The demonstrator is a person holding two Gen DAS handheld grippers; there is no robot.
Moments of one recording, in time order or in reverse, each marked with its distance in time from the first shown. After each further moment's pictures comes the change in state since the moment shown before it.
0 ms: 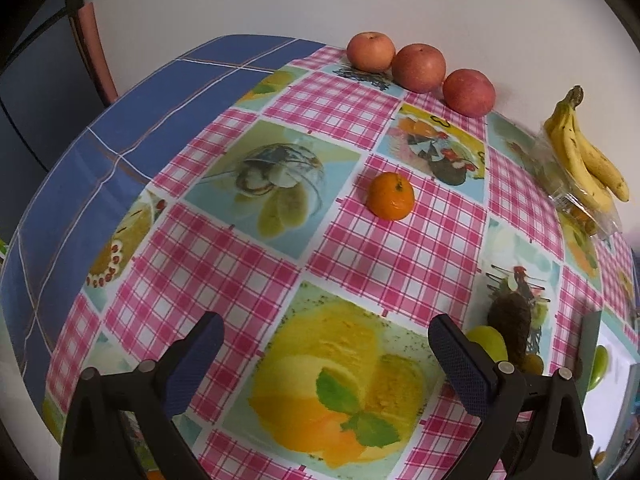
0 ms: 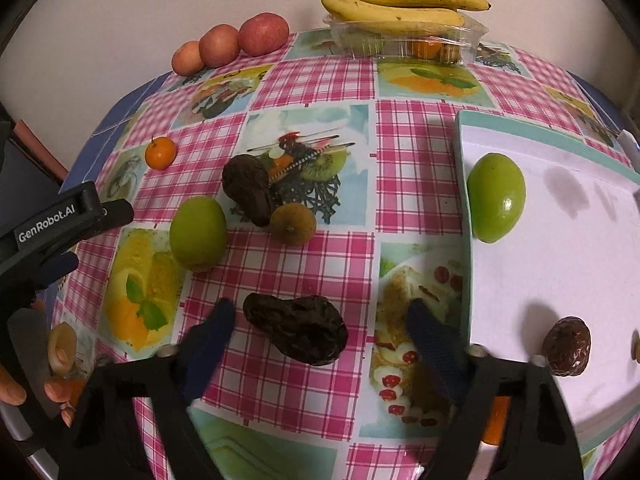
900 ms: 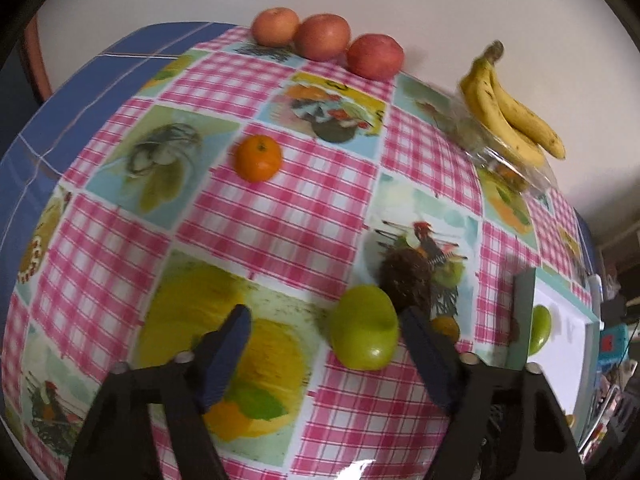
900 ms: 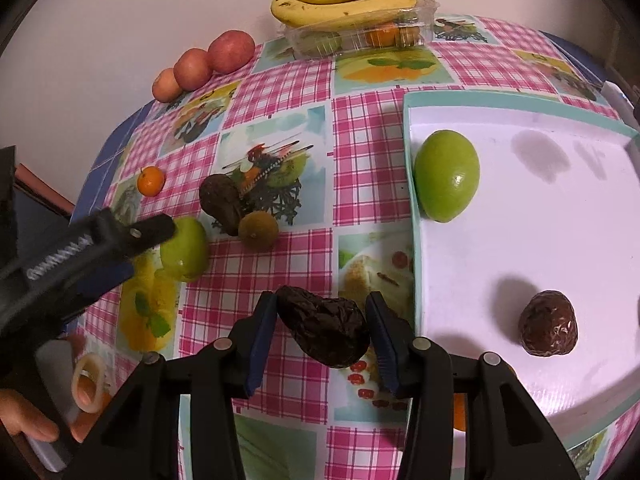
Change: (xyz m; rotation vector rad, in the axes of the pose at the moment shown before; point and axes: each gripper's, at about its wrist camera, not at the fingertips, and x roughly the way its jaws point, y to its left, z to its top) left arm 0.001 -0.054 -0.021 0.097 0.081 -0.232; right arm -0.015 -0.034 -0.001 0.131 0.005 0.060
